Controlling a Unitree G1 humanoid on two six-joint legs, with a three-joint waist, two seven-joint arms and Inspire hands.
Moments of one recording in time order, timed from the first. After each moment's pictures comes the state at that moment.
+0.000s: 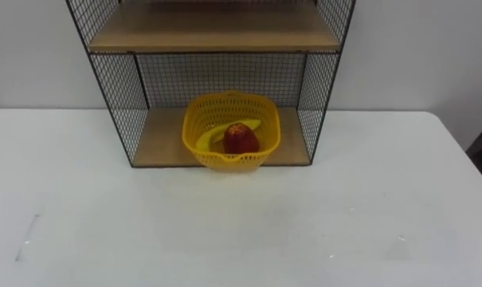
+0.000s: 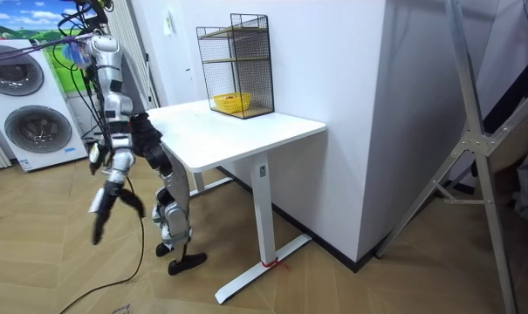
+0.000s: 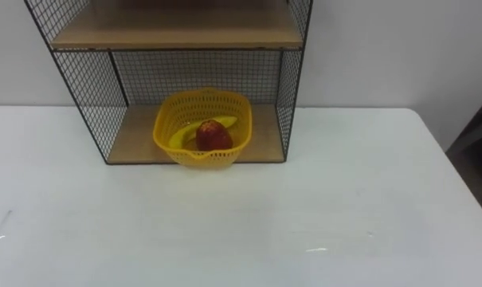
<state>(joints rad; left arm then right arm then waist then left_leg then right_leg) 0.38 0.20 0.74 1.43 -0.64 -0.10 0.35 0.29 -0.26 -0.65 1.53 0.94 -0.08 -0.47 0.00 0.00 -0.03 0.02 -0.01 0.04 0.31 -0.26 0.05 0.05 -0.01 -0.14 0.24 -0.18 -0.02</state>
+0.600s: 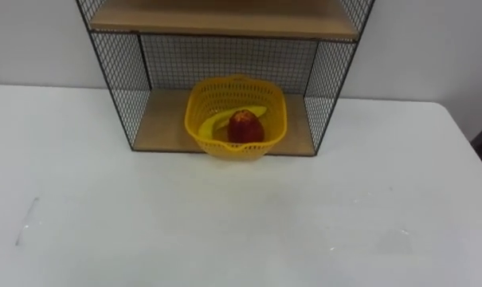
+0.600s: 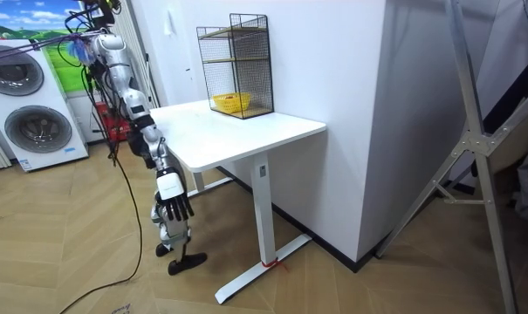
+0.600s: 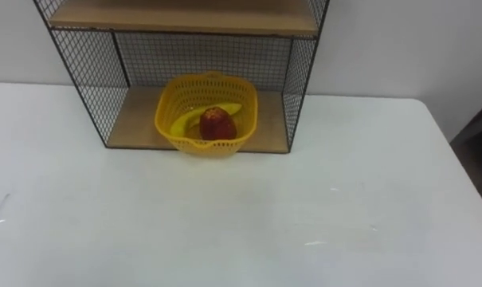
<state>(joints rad) 0.14 0.18 0.27 1.20 -0.29 0.09 0.15 0.09 -0.24 -0.14 1.35 0.19 0.12 -0.26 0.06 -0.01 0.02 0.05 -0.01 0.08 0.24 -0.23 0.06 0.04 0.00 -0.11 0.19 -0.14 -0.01</state>
